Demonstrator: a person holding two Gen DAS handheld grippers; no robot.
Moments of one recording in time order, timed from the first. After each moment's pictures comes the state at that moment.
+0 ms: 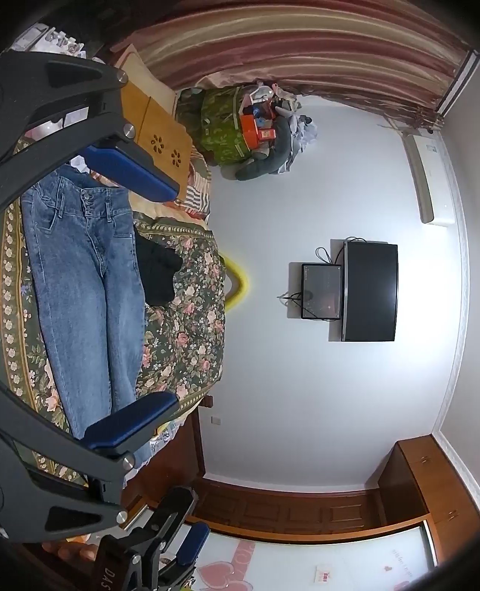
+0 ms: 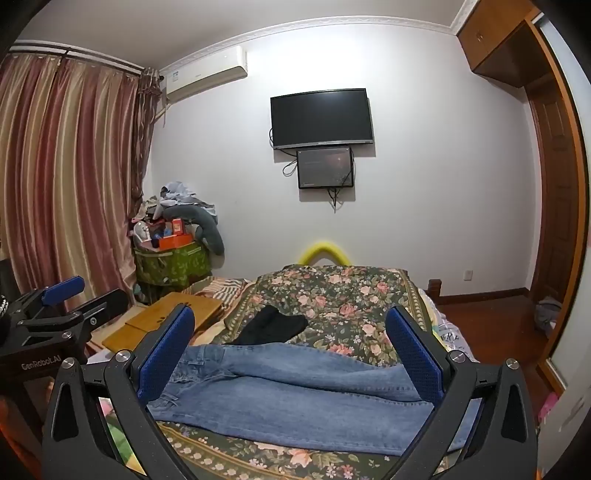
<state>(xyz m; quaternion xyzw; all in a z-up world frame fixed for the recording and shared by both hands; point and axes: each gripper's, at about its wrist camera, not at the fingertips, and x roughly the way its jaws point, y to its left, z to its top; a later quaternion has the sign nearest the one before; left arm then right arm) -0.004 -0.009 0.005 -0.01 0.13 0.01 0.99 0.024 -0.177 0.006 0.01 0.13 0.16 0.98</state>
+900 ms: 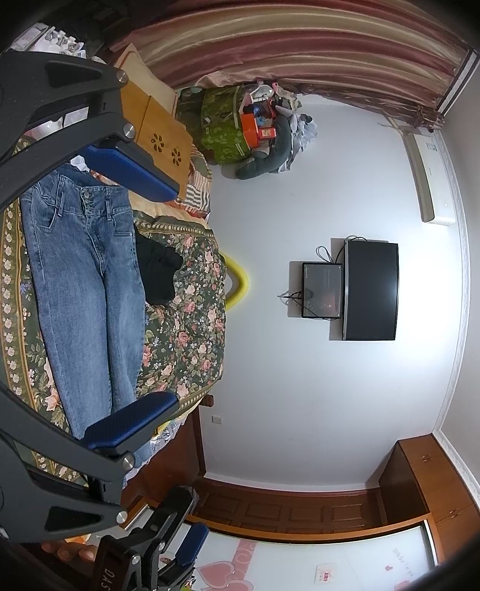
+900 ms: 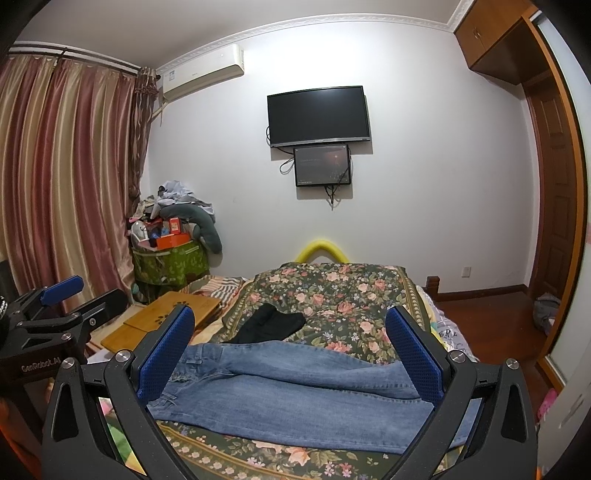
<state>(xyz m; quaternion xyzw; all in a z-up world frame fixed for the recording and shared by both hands) -0.002 -0.012 0.003 -0.01 0.13 0.00 0.99 0.024 -0.177 0.006 0.01 0.13 0.16 0.98</state>
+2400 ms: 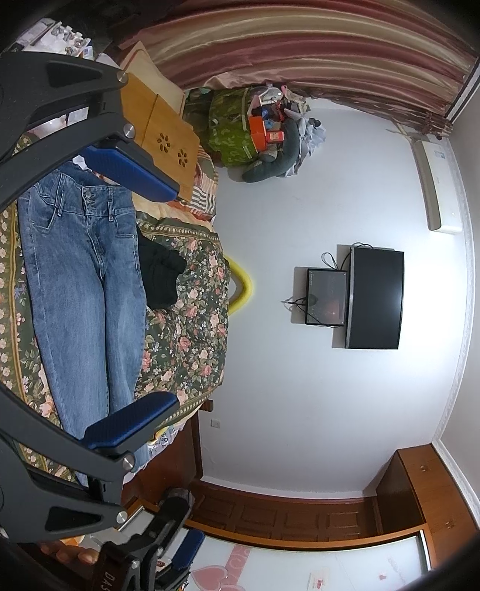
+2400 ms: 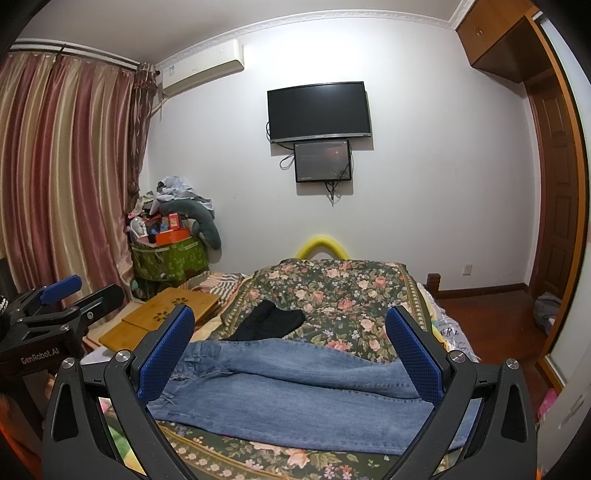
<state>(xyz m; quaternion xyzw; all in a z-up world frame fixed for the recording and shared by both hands) 0.022 0.000 -0.008 -0.03 0.14 0.01 0.99 0.035 -0.173 0.002 0.00 0.14 0.15 0.98</state>
